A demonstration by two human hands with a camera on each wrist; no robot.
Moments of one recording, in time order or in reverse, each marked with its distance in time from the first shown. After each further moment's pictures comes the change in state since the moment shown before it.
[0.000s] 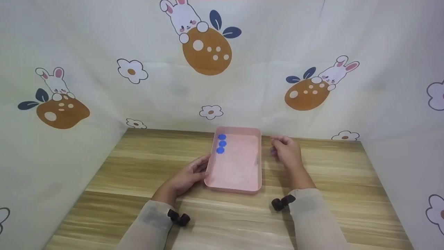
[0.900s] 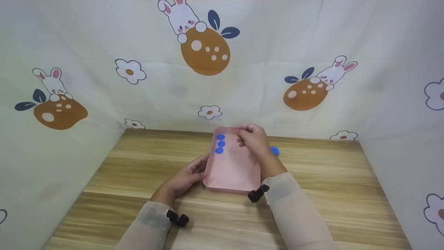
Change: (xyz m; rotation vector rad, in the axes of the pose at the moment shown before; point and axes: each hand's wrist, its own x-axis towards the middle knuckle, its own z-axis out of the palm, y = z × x) left_hand 0.001 -0.001 0.001 -0.032 -0.028 0.051; right_hand 0.000 -0.047 0.094 -0.025 -0.199 -0.106
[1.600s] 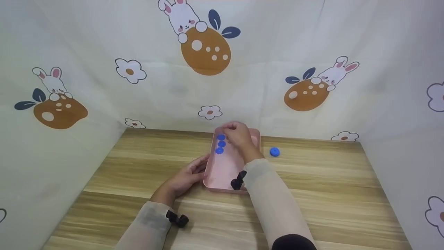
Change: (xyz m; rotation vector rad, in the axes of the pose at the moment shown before) left_hand 0.003 -0.003 0.000 0.014 -0.006 0.017; right_hand 0.056 0.022 0.045 -0.366 0.011 0.117
